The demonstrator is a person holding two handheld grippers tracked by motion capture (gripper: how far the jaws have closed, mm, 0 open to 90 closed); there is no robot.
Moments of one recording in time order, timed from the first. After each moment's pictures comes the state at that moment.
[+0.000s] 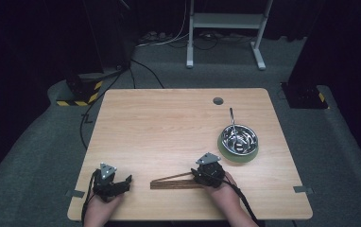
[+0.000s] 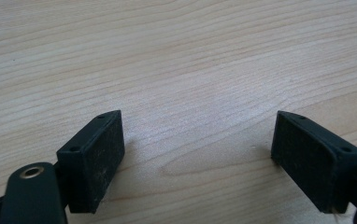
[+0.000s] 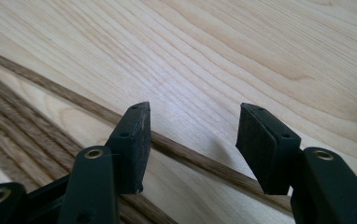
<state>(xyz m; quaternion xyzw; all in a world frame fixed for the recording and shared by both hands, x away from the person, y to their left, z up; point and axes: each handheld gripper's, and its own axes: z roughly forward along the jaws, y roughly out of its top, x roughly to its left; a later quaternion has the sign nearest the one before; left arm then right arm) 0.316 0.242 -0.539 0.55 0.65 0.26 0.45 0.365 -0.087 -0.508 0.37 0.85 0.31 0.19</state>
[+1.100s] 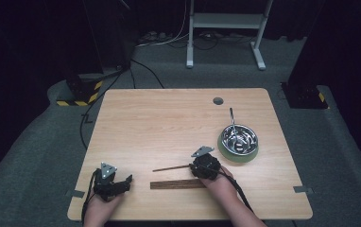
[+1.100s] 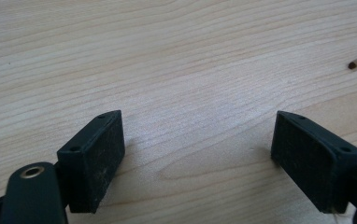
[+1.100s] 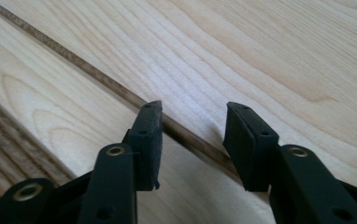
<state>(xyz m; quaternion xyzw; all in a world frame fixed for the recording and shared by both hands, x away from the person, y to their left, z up) 0.317 0.241 -0.539 0.56 0.64 0.26 0.46 0.393 -0.075 -0.508 0.35 0.88 0.28 0.17</state>
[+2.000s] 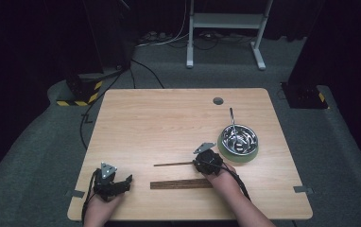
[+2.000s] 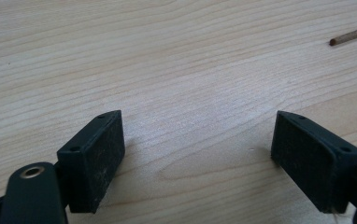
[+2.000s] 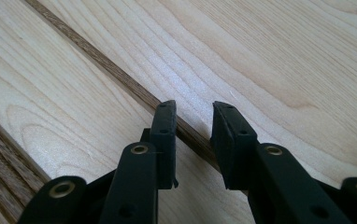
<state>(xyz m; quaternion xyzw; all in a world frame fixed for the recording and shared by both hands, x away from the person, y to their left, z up) 0.318 0.241 -0.539 0.56 0.64 0.26 0.46 0.407 -0.083 -0.504 0.33 0.89 0.27 0.16</state>
